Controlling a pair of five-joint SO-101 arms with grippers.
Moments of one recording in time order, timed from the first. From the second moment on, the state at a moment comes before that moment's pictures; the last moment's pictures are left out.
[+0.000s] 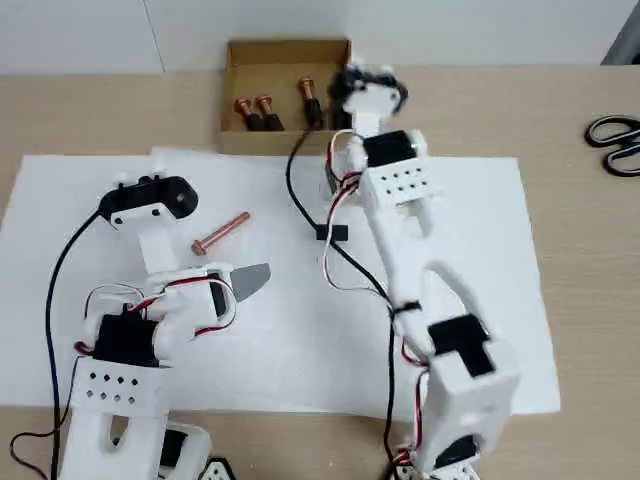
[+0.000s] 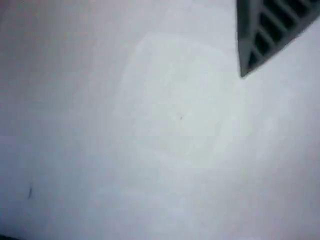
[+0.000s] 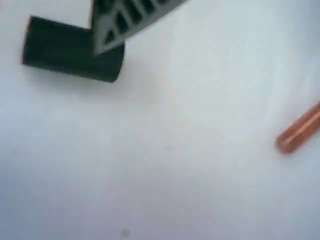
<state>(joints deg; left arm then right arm) 4.1 -53.1 48.8 74.8 24.1 -20.1 15.3 -16.9 74.5 -16.3</state>
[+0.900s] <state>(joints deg) -14.0 -72.7 51.6 73.8 24.1 -22.1 19.6 -16.5 85.4 33.9</state>
